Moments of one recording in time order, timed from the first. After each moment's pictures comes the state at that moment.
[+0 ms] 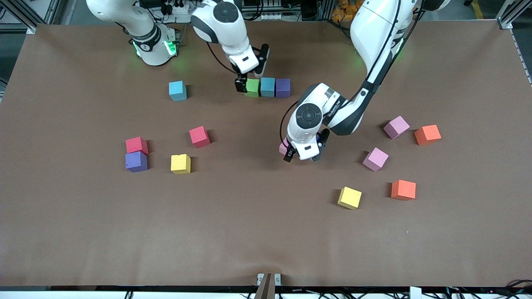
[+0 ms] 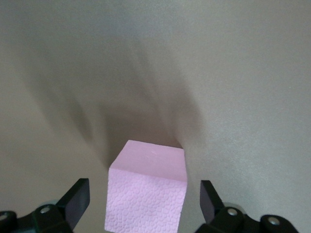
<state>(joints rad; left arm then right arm) -0.56 0.63 -0.15 -1.71 -0.04 2.29 -1.80 1.04 -0.01 -0.08 -2.36 0.10 2.38 -0.37</state>
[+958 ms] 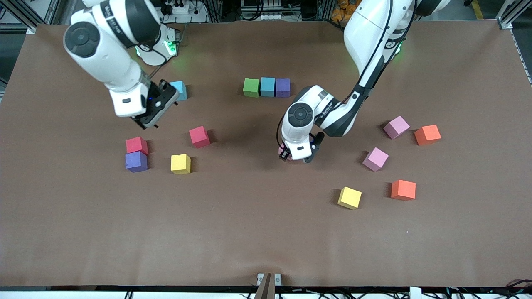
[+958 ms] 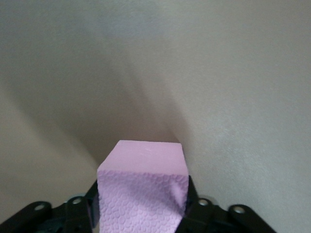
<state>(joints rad) -0.58 0.67 -0.15 -1.70 0.03 2.34 -1.74 0.32 -0.08 0.02 -2.08 0.09 2.00 -0.58</state>
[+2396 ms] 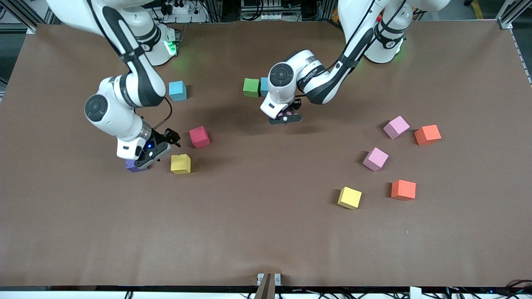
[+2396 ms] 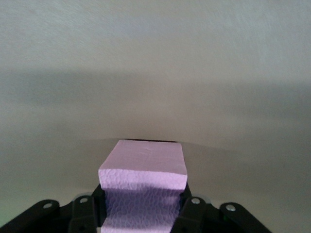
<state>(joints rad) -0.60 0.51 -0.34 -1.98 0.06 2.31 -1.00 0.17 0.28 0.05 -2.20 0.30 2.51 -0.53</state>
